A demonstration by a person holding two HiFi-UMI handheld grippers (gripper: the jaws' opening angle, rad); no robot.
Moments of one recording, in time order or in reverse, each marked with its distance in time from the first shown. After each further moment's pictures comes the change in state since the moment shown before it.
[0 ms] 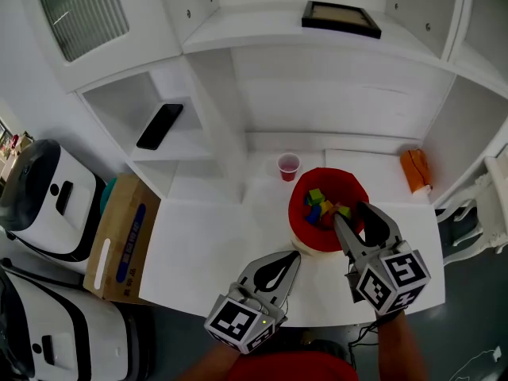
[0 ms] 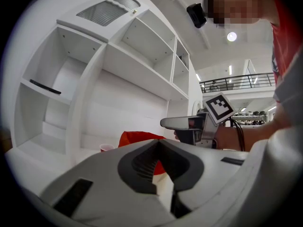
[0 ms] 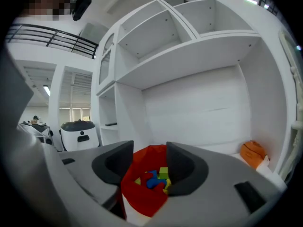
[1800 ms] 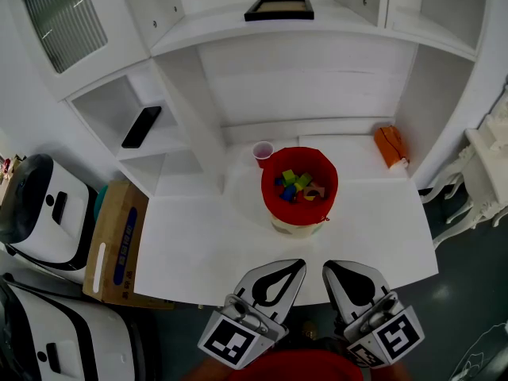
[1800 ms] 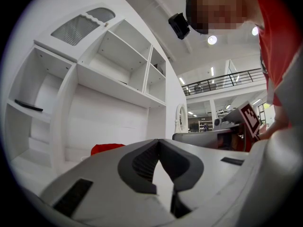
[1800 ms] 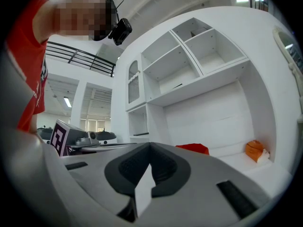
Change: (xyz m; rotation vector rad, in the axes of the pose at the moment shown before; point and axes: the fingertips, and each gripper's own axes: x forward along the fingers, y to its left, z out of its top) left arm -0.030 -0.110 0.018 0.101 0.009 -0.142; right arm -0.151 0.082 -0.012 -0.034 -0.191 0.154
